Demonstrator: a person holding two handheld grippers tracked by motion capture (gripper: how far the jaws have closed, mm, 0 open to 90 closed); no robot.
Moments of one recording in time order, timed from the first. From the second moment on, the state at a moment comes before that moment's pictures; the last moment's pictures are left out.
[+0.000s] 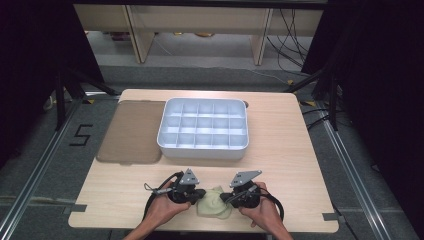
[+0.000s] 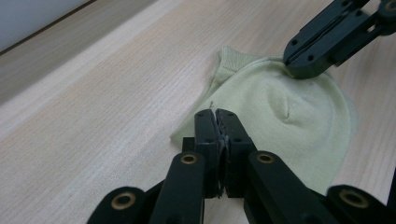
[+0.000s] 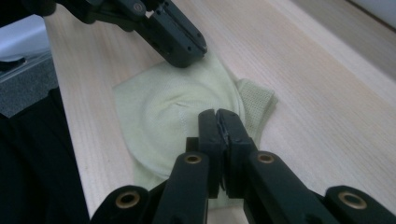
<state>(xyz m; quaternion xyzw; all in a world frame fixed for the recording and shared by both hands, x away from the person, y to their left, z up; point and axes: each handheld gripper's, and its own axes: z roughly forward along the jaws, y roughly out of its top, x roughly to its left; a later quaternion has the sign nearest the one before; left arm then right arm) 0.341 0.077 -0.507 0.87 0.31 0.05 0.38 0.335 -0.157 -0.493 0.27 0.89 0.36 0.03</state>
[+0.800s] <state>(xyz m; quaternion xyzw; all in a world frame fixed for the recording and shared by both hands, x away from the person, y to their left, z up) 0.337 0.119 -0.494 0.83 0.38 0.03 0.40 0.346 -0.141 -0.500 0.27 0.90 0.35 0.03</state>
